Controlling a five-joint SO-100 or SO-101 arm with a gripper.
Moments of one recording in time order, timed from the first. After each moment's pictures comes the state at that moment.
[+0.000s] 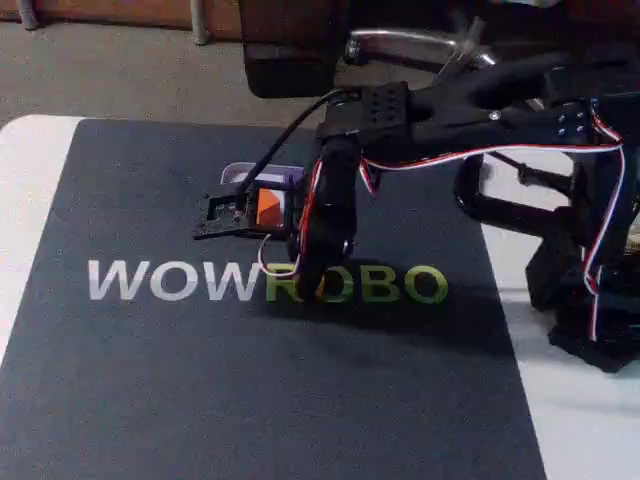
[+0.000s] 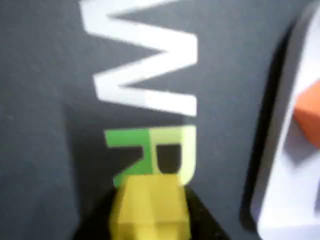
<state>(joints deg) 17.8 70.8 96.9 58.4 -101.7</state>
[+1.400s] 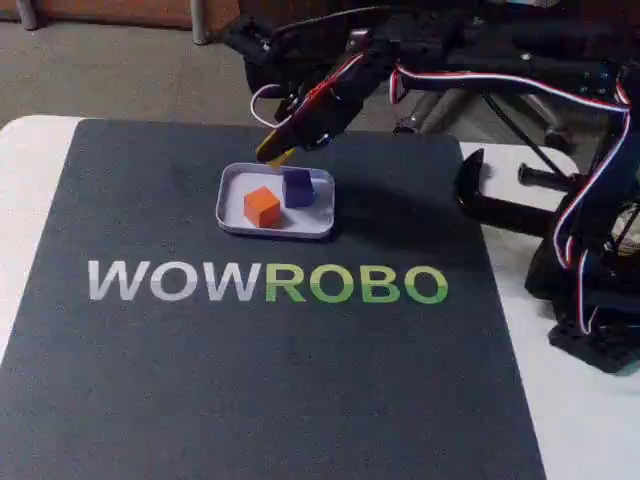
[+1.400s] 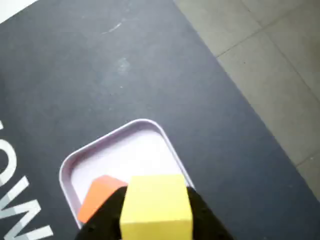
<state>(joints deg) 38.4 80.9 101.9 35.4 -93.3</state>
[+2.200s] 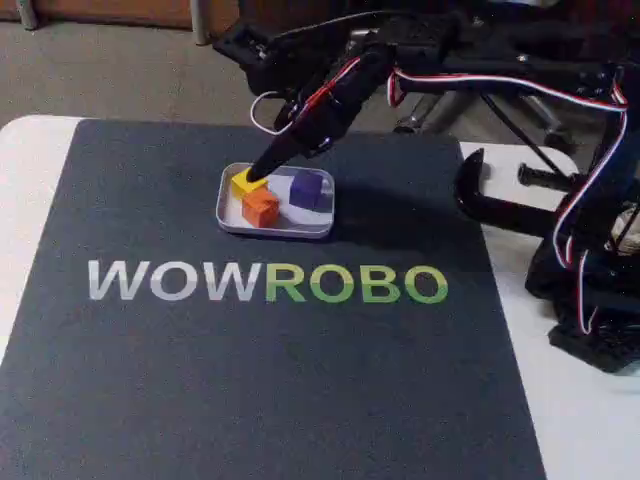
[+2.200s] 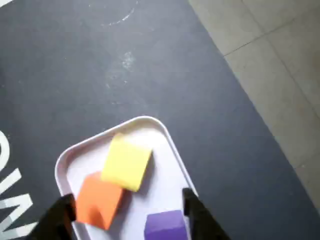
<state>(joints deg) 38.2 80.2 102.0 35.2 -97.3</state>
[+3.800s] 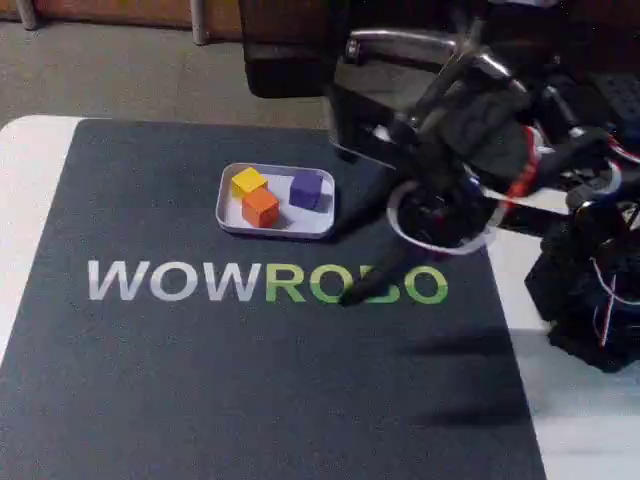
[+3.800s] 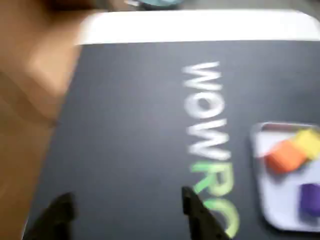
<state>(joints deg) 2.8 142.6 145.8 35.9 -93.3</state>
